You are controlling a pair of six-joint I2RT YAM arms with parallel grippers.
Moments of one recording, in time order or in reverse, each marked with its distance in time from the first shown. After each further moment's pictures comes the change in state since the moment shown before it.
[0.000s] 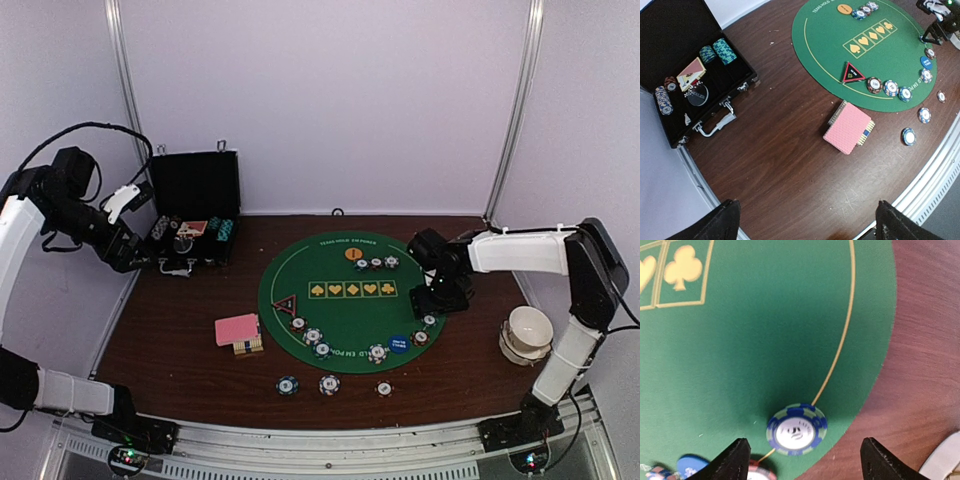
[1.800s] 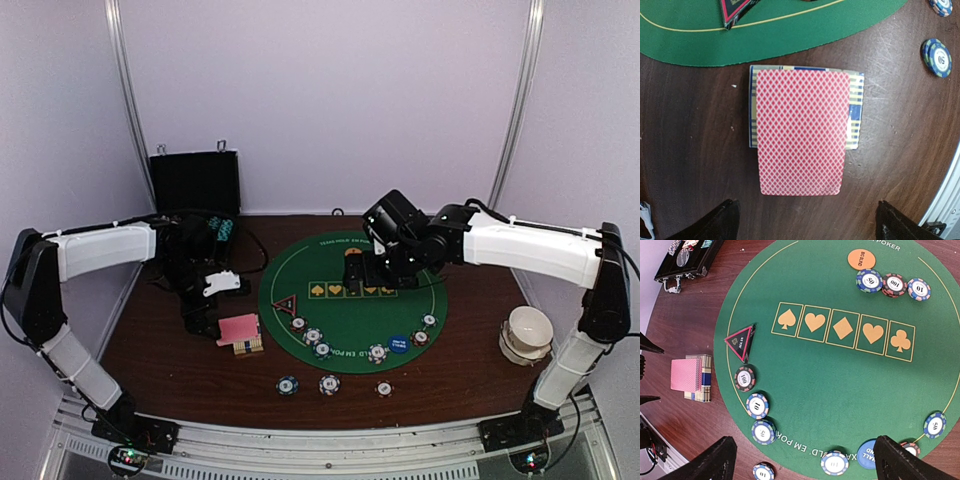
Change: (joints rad) left arm -0.453 0.401 -0.389 0.408 -0.171 0.219; right arm 0.310 -0.073 0.310 0.032 -0.099 0.182
